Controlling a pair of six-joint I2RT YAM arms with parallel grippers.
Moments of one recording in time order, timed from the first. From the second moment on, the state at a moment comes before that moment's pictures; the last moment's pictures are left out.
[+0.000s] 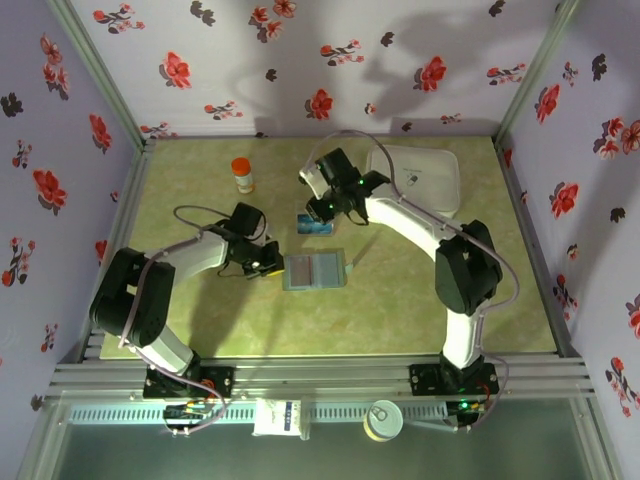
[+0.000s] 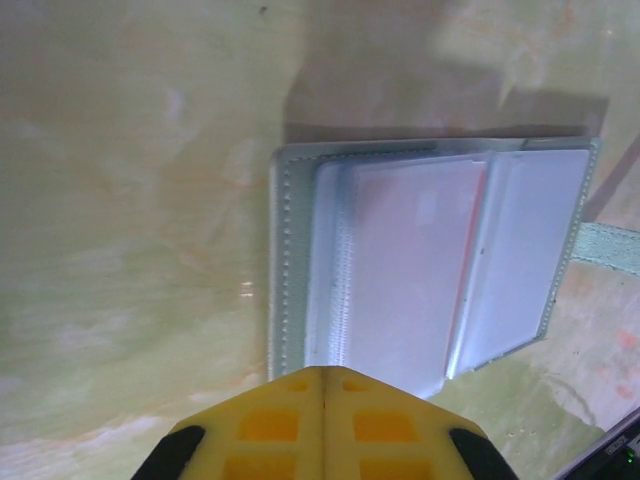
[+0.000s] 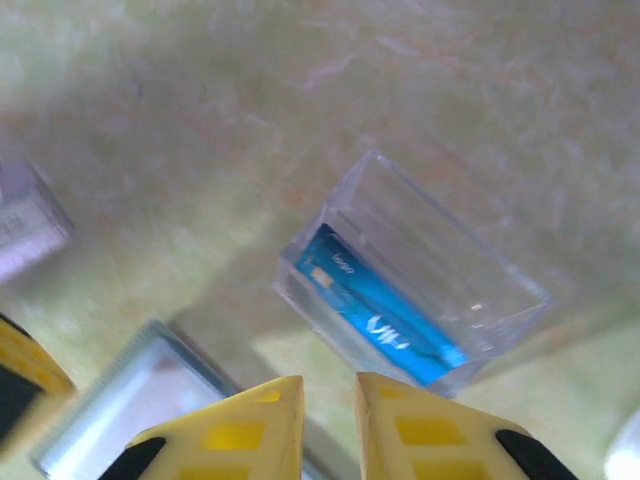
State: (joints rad) left arm -0.47 1.61 0.87 -0.44 0.43 -0.64; right arm 0.68 1.88 1.57 -0.61 -0.13 0.00
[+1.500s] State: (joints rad) left arm -0.49 1.70 0.89 -0.42 0.39 -0.63; right arm 0.78 1.91 1.19 -0.29 -0.40 0.83
